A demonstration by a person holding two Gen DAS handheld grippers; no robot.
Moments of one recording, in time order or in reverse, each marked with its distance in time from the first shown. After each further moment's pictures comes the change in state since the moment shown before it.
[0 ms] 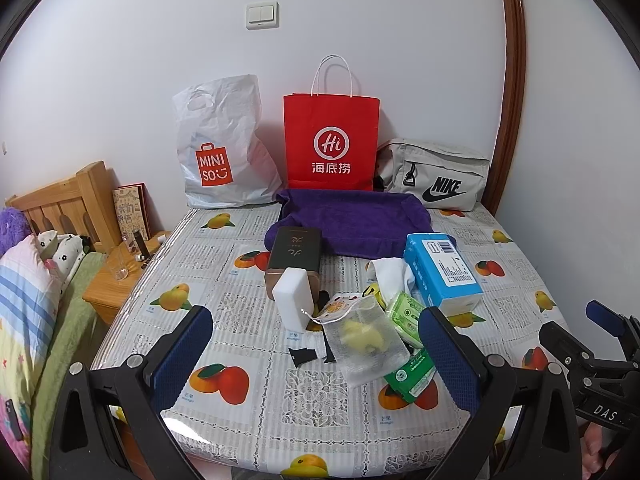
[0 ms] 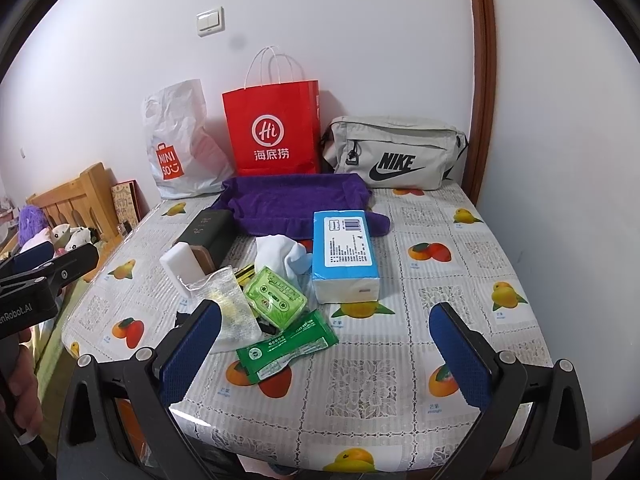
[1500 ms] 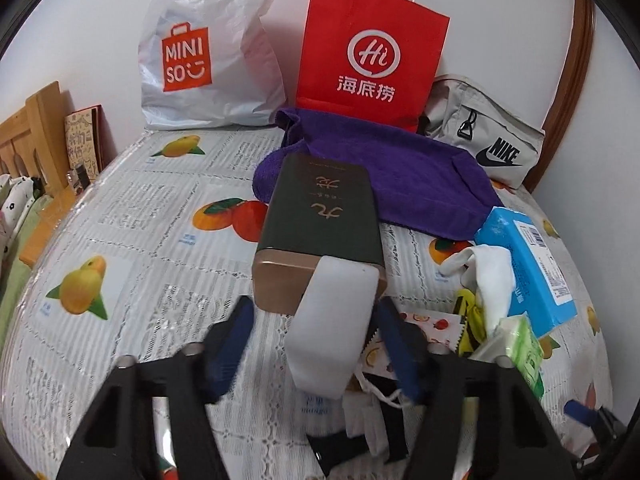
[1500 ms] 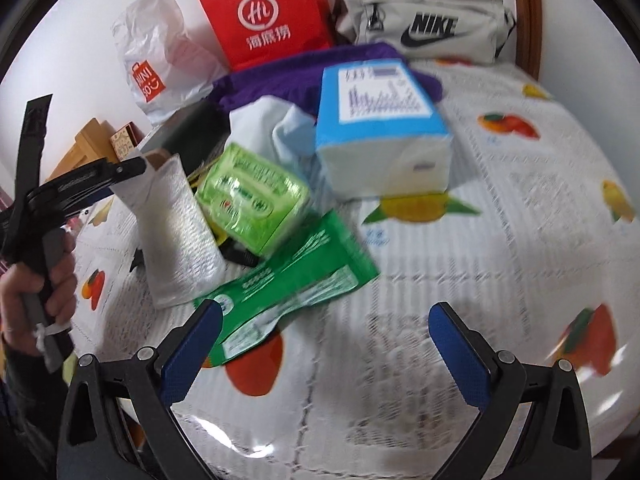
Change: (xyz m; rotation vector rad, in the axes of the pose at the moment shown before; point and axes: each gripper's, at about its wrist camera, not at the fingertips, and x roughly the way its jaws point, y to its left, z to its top) left arm 0.219 0.050 -0.016 -0.113 0.204 -0.096; right arm 0.164 -0.009 -0.070 0.103 0.329 0.167
